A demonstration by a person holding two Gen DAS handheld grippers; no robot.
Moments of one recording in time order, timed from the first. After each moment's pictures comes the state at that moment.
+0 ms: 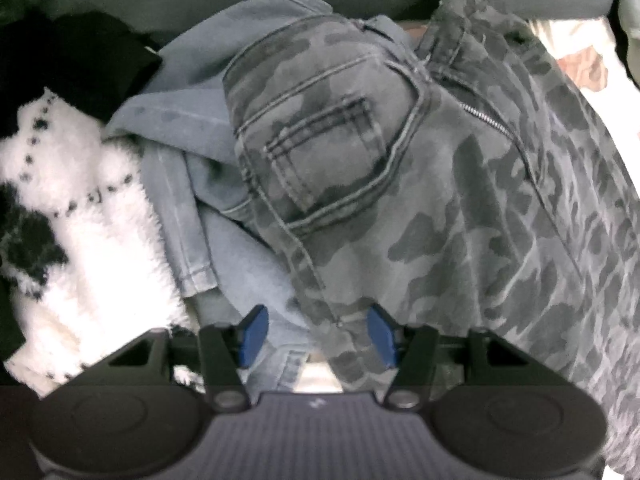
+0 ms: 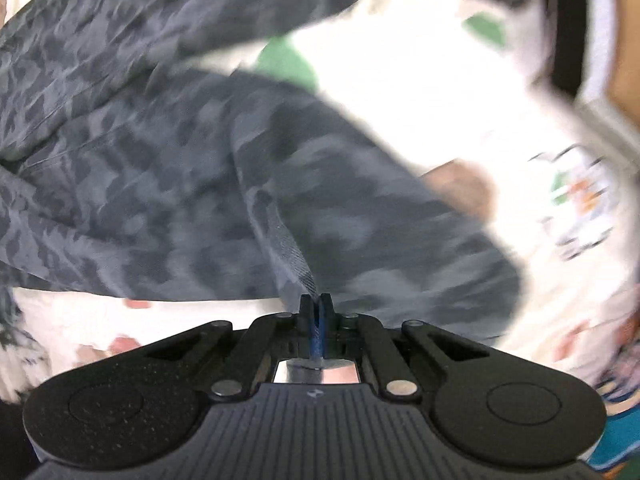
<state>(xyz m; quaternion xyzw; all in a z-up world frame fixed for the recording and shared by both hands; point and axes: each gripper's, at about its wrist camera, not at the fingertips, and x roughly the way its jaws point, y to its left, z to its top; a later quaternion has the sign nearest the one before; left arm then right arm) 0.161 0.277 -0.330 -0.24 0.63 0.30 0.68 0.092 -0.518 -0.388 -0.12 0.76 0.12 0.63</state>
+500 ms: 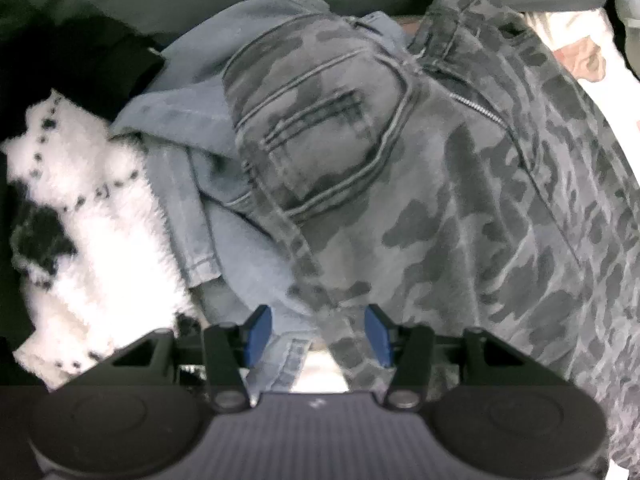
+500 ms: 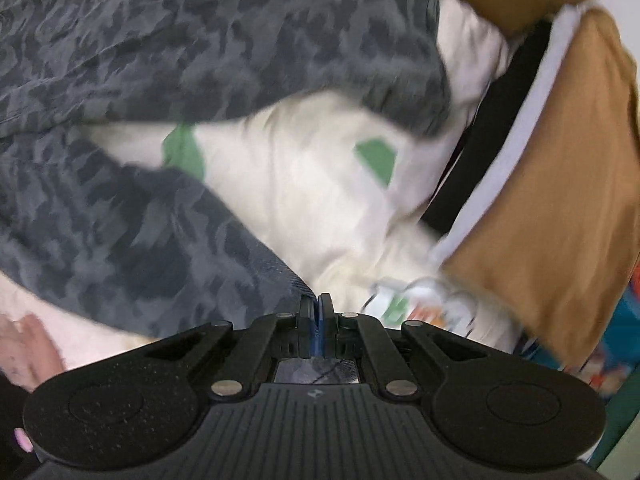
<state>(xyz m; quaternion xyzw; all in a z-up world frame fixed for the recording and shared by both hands) 0.156 0.268 -0.327 -0.22 0.64 0.30 0.67 0.204 -0.534 -0.360 -0.28 0.70 0.15 0.64</state>
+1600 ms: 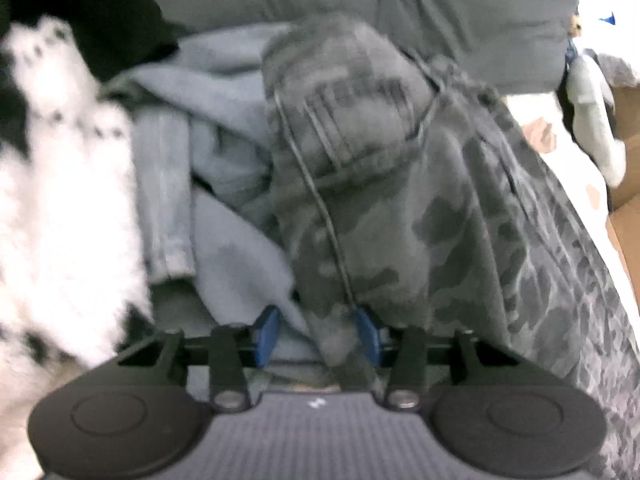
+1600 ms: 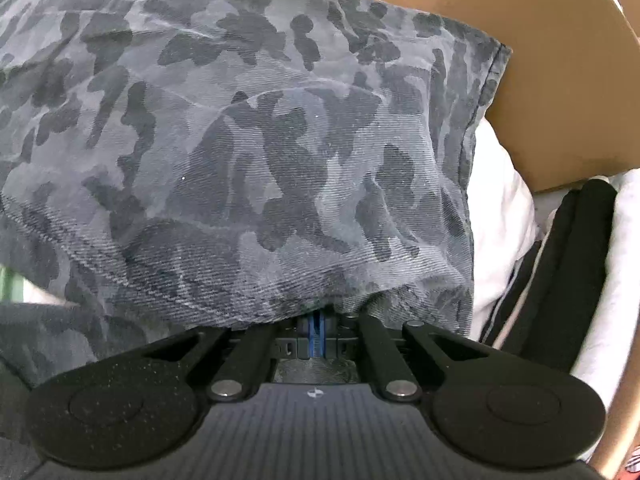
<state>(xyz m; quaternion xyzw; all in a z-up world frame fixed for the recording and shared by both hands) 0.075 0.276 -0.372 -0.27 0.45 0.27 0.80 0.275 -0.487 -0.513 -0.37 0.54 0.15 0.74</state>
